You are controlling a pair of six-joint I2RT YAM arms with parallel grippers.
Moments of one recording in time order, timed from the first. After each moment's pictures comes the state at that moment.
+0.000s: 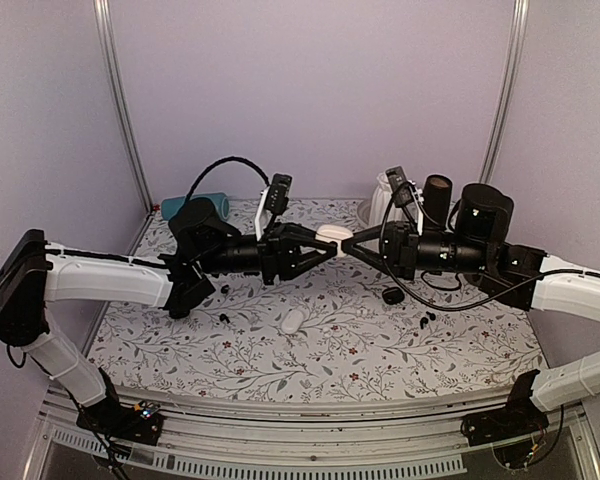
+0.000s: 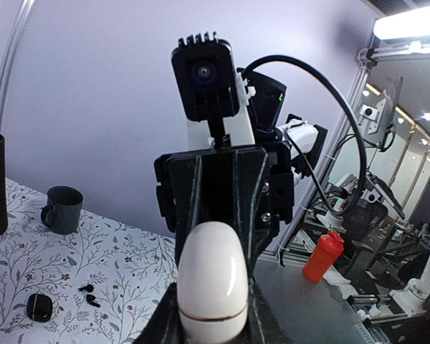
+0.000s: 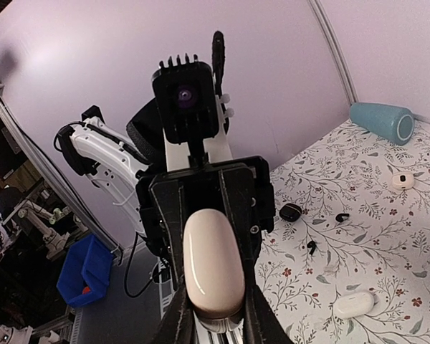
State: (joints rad) left arm -0.90 1.58 0.93 0.90 0.70 -0.54; right arm 0.86 1.16 0.89 0.22 -0.49 0.49
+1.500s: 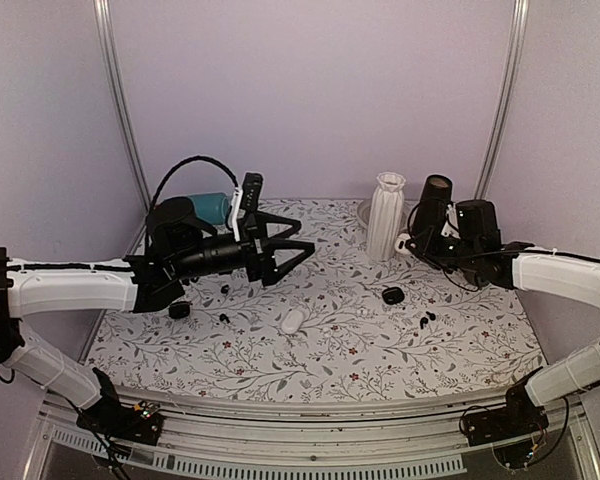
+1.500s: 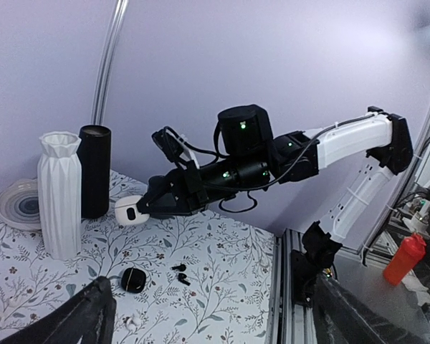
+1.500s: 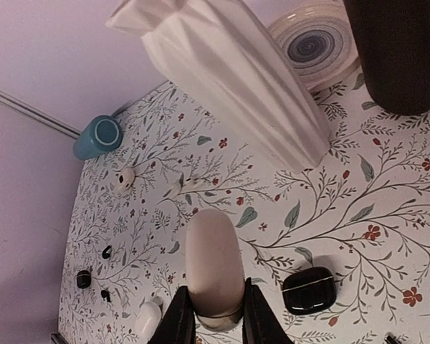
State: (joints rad) left arm -0.86 1.38 0.84 0.62 0.43 -0.32; right arm 0.44 1.31 0.79 0.02 -0.11 0.72
